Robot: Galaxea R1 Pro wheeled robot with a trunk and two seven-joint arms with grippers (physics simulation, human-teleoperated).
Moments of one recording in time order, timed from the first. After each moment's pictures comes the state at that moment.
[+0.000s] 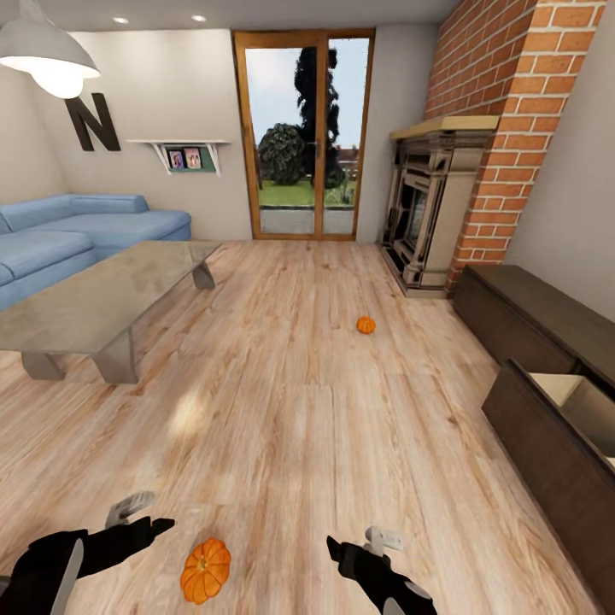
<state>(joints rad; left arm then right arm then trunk) -0.31 0.13 0.47 -1.02 -0.04 0.80 -0.50 -0.26 0.02 0.43 -0.80 -0.69 0.10 -0.07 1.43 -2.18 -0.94</state>
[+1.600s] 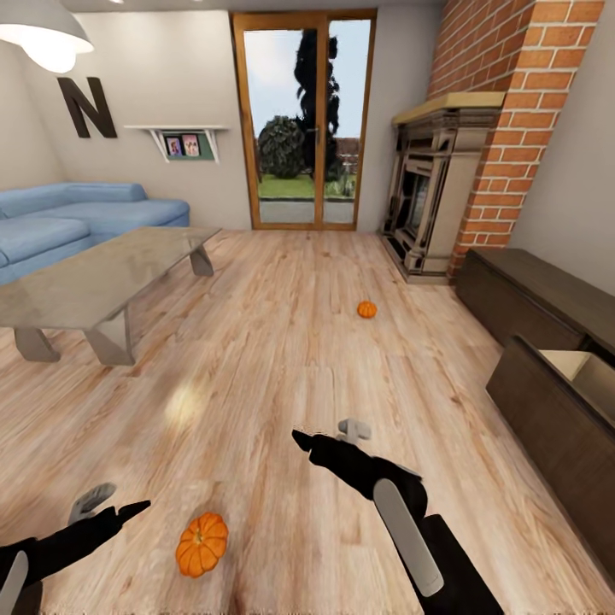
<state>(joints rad) -0.32 0.28 0.53 -0.88 0.13 0.68 -0.75 -0.36 0.10 0.30 -1.40 -0.71 0.59 -0.09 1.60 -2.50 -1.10</state>
